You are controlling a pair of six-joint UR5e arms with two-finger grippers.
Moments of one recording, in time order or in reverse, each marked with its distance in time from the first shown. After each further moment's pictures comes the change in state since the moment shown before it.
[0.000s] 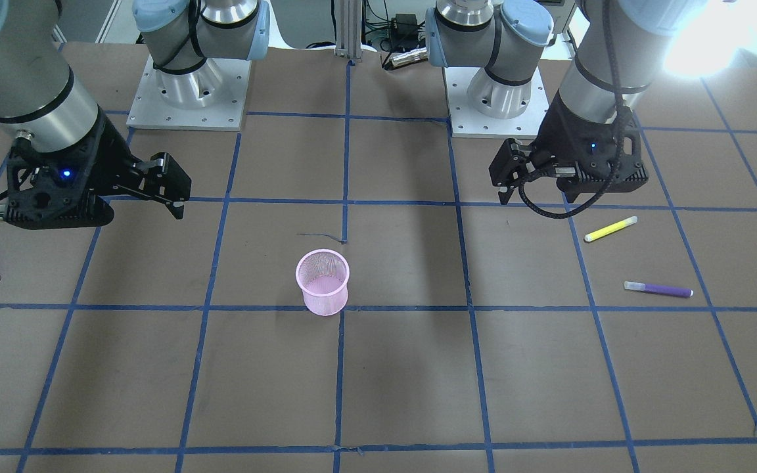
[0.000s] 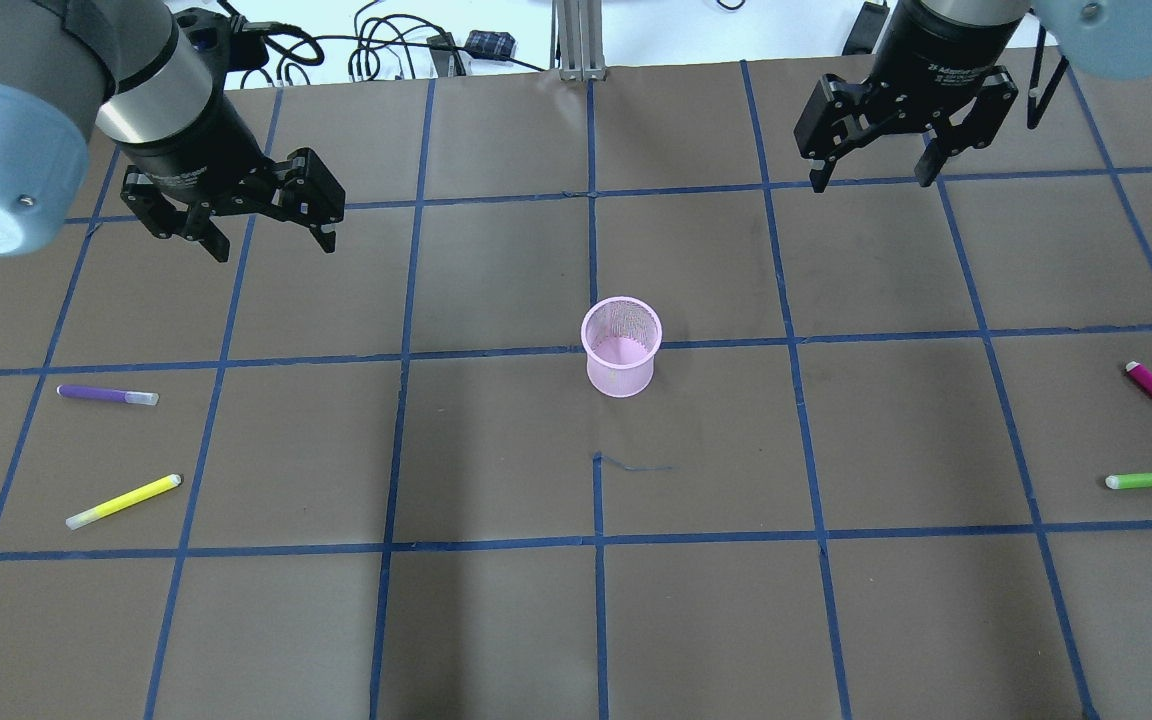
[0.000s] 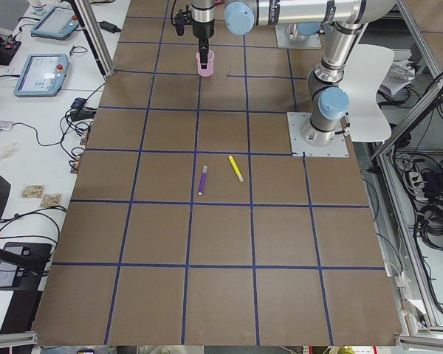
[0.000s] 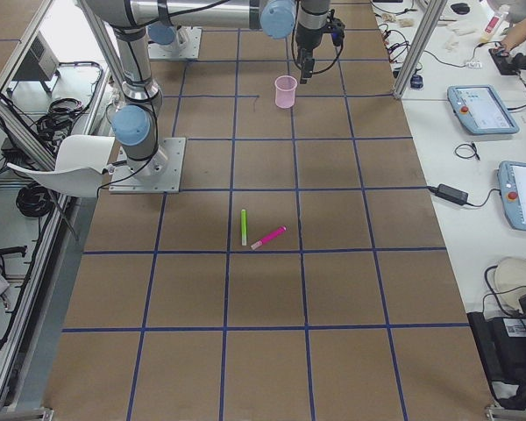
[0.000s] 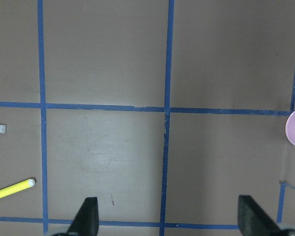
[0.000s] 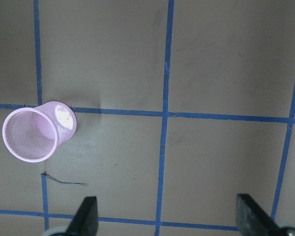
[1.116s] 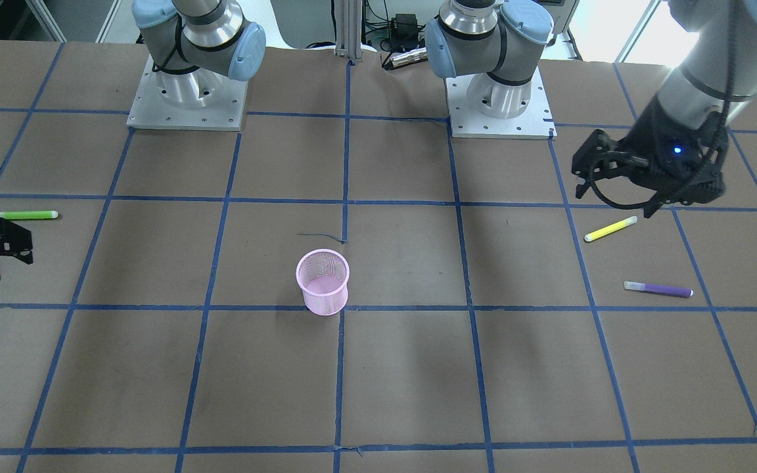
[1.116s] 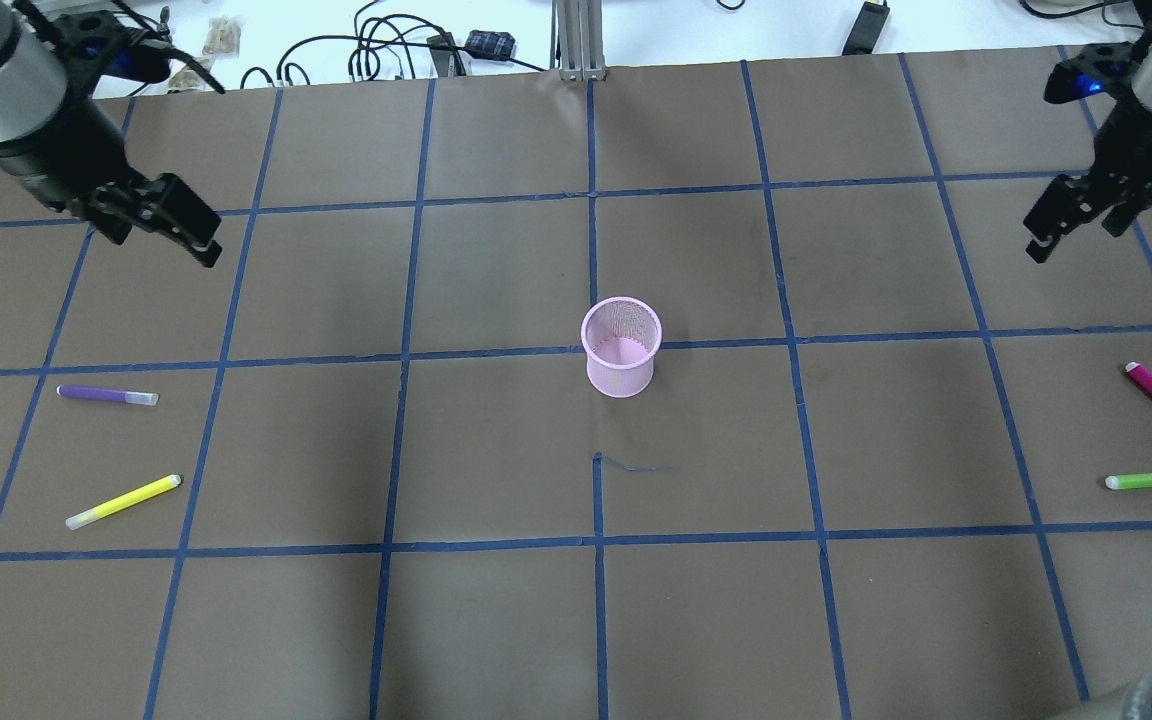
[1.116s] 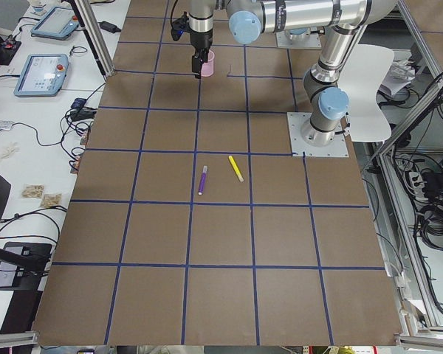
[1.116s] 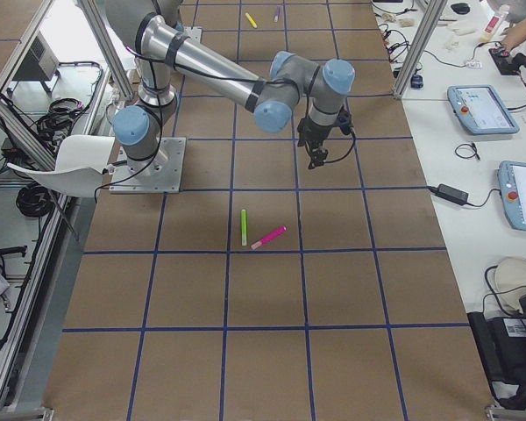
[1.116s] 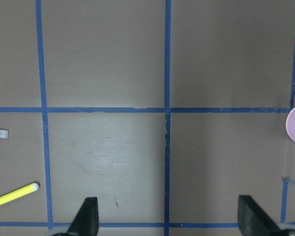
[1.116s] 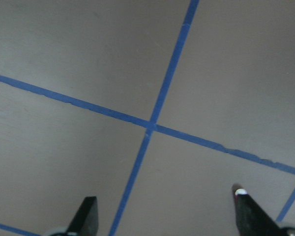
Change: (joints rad) left arm 0.259 0.015 -0.021 -0.005 -0.019 0.680; right arm -0.425 0.146 0.182 -0.292 -0.133 -0.725
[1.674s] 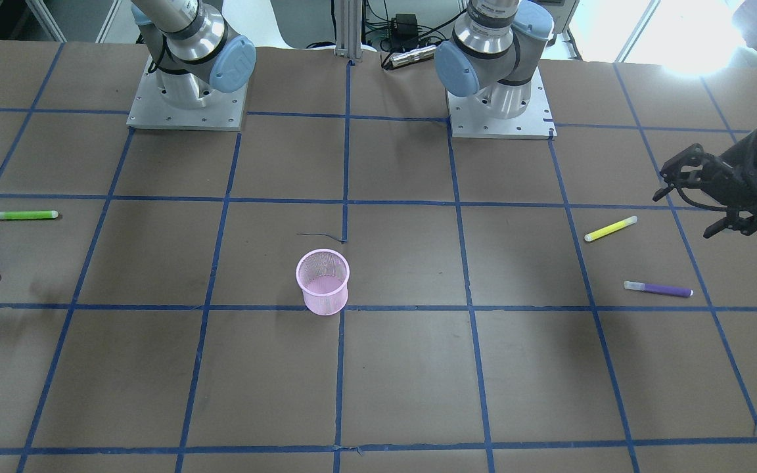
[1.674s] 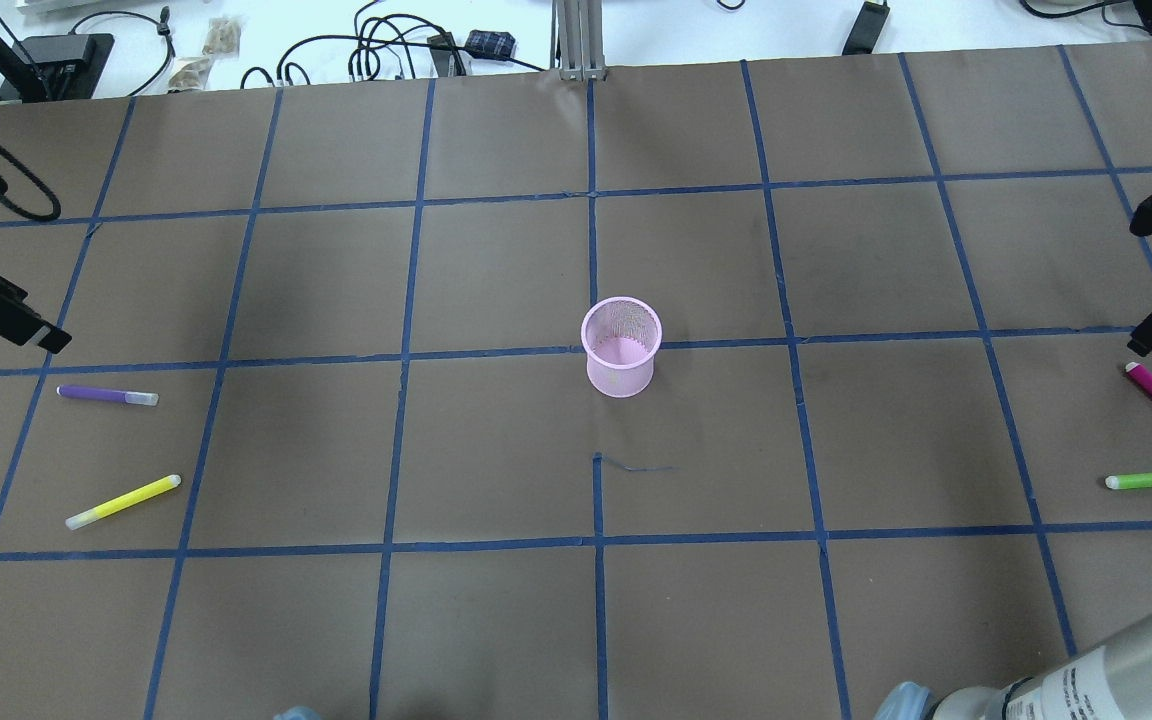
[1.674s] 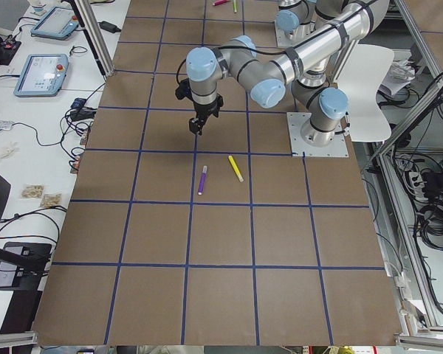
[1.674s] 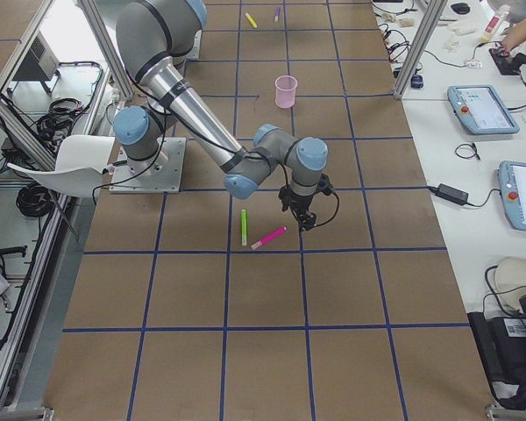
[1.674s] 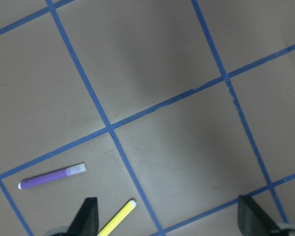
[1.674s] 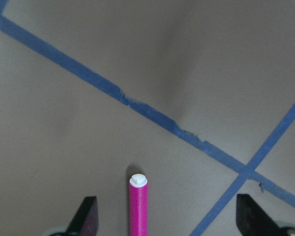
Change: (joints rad) left arm 0.347 -0.086 -0.091 0.042 -0.092 0.732; right arm -0.213 0.098 0.233 -0.450 -0.060 -0.452
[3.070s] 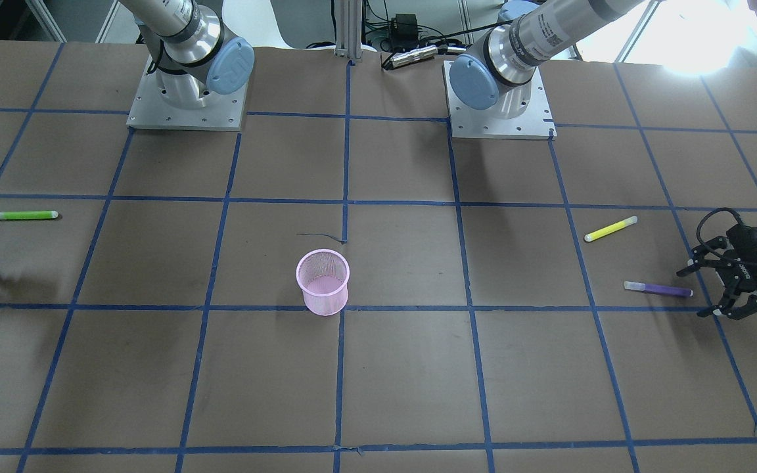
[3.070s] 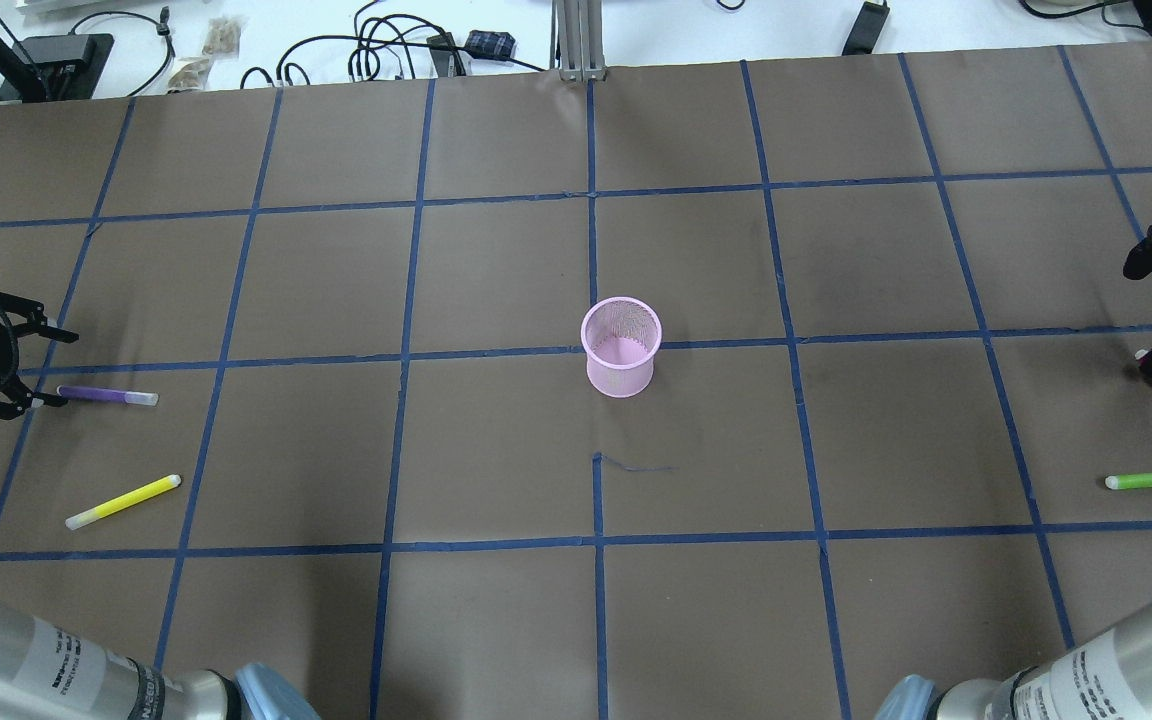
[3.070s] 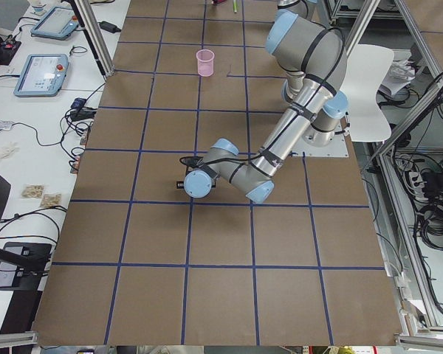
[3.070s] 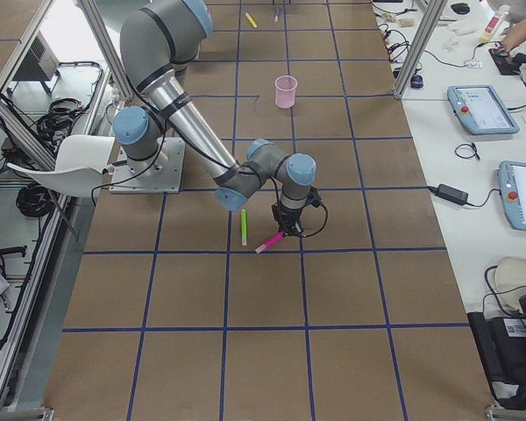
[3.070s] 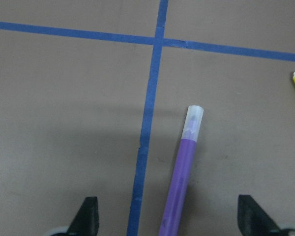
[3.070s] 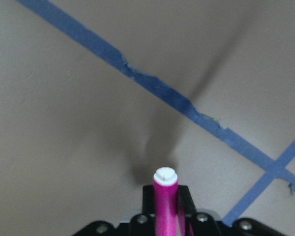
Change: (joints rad) left arm 0.236 -0.472 0.090 0.184 -0.267 1.049; right arm -0.013 0.023 0.021 -0.052 -0.008 -0.026
